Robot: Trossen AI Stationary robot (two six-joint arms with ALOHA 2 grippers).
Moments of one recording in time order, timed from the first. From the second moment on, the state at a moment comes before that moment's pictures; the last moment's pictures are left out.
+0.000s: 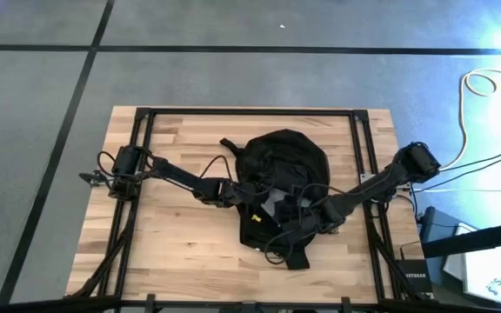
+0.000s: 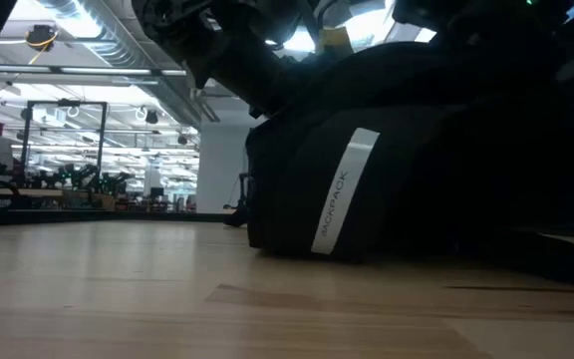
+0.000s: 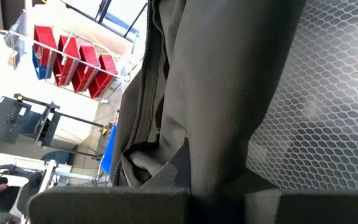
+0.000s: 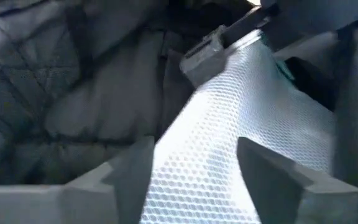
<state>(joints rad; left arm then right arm) -0.13 1.97 1.13 0.40 -0.78 0.69 0.47 1.62 0.97 -0.36 0.55 0.42</state>
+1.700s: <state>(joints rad) -0.11 1.97 1.14 0.39 -0.69 0.56 0.39 1.56 0.82 -0.40 0.30 0.52</state>
